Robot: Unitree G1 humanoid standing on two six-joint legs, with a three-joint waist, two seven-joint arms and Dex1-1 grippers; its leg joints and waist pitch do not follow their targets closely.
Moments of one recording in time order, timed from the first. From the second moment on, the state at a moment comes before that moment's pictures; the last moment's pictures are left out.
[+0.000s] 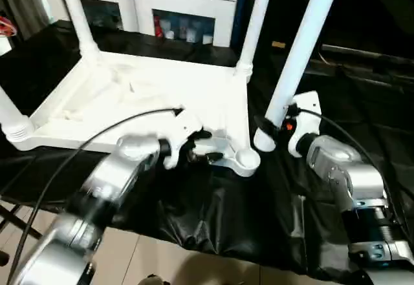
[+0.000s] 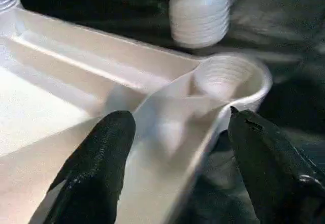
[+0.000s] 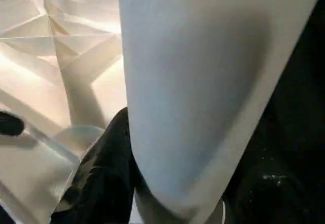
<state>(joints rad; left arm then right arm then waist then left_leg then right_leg) -0.68 0.38 -0.38 0.52 -0.13 0.17 -0.85 -0.51 -0.28 -0.03 0.25 0.26 0.50 0.44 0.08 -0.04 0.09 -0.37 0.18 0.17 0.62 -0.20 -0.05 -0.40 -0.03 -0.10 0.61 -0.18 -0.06</state>
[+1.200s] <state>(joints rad) -0.82 0.37 -0.45 0.85 0.04 0.10 -1.21 -0.50 -0.31 -0.01 0.25 0.22 0.47 0.47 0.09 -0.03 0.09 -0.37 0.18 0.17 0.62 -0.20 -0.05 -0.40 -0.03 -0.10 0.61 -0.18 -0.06</state>
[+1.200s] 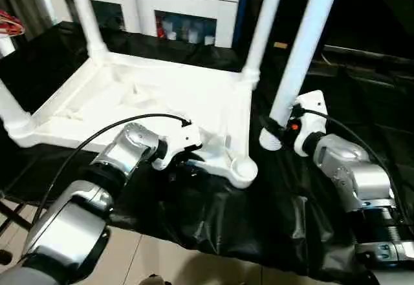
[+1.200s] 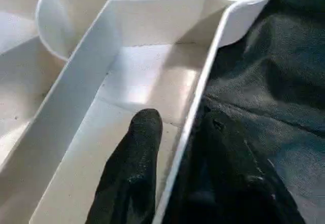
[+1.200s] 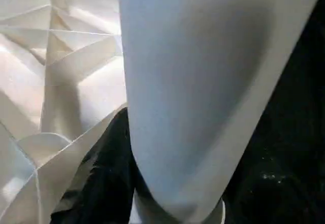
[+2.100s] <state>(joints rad) -0.47 0.34 -0.39 0.16 0.11 0.51 -0.86 -0.44 -0.26 0.00 0.16 0.30 0.51 0.51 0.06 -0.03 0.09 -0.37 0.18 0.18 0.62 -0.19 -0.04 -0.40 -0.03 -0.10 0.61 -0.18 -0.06</state>
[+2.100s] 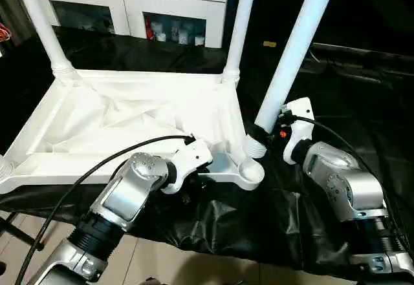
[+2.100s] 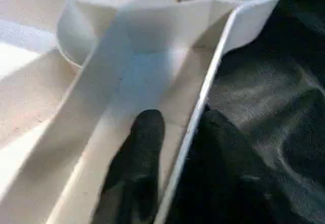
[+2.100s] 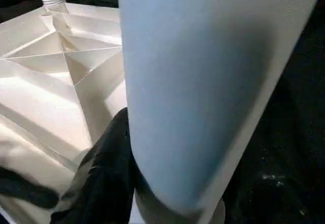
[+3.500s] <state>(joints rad) -0.62 0.36 -0.40 0.47 0.04 0.21 -1.12 -0.42 -0.29 0.01 0.13 0.30 0.52 0.55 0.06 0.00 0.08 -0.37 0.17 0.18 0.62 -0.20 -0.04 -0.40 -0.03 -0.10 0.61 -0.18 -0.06</state>
